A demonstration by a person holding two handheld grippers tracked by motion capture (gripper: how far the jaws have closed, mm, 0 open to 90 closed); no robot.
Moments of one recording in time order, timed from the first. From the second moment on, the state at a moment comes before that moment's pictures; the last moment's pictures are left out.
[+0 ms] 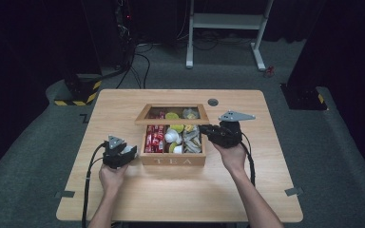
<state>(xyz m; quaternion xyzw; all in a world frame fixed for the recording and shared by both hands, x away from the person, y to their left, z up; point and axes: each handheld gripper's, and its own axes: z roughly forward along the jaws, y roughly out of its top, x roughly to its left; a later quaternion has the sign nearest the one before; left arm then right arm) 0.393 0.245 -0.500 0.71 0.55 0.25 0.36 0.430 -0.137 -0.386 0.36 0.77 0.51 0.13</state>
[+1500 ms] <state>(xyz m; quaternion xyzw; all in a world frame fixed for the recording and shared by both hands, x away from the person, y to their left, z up) 0.362 0.268 -0.495 0.69 0.55 0.24 0.40 0.427 -0.135 -0.391 0.36 0.78 0.49 0.13</state>
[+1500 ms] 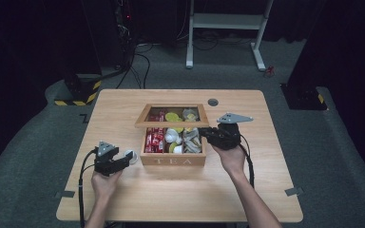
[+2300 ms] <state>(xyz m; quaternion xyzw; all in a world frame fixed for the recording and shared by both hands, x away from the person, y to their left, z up) 0.337 0.302 -0.513 0.68 0.58 0.26 0.36 0.421 -0.136 -0.401 0.36 0.78 0.49 0.12</state>
